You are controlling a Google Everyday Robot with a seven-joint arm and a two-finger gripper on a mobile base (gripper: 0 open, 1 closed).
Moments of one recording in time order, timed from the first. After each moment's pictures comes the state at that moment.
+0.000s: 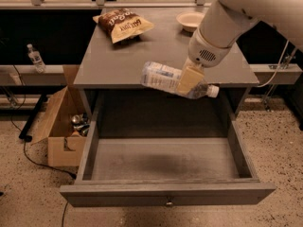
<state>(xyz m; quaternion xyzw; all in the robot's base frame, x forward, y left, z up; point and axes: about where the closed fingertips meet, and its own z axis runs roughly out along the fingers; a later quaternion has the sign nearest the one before) 0.571 -0.095 0.887 -0.59 0.79 0.03 0.19</state>
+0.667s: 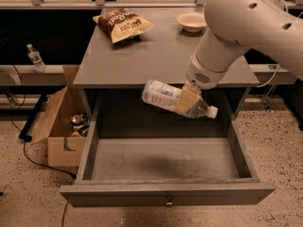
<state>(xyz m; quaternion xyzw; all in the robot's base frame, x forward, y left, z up) 0.547 -0.098 0.842 -0.55 0.82 0.03 0.16</state>
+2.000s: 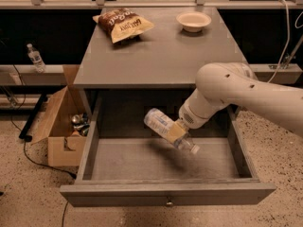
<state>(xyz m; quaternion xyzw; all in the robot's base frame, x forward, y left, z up) 0.551 -0.098 0.688 -0.40 0.90 0.09 0.15</state>
